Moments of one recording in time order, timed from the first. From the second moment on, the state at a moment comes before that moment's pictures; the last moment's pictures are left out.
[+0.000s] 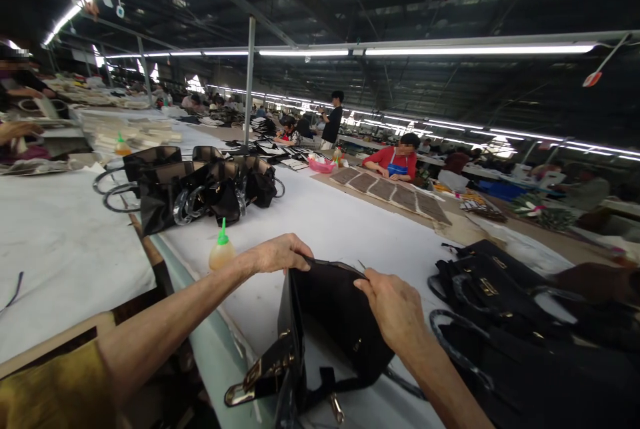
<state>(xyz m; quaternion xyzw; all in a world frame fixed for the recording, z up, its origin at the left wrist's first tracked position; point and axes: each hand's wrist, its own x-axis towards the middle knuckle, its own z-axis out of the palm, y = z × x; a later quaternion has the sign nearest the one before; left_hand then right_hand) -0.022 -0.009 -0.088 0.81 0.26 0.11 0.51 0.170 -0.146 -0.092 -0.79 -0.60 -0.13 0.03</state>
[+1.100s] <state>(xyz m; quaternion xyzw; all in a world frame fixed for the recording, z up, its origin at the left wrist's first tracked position) -0.023 -0.013 -0.090 0.77 0.26 0.13 0.57 0.164 -0.111 -0.092 -0.65 -0.73 0.02 0.20</state>
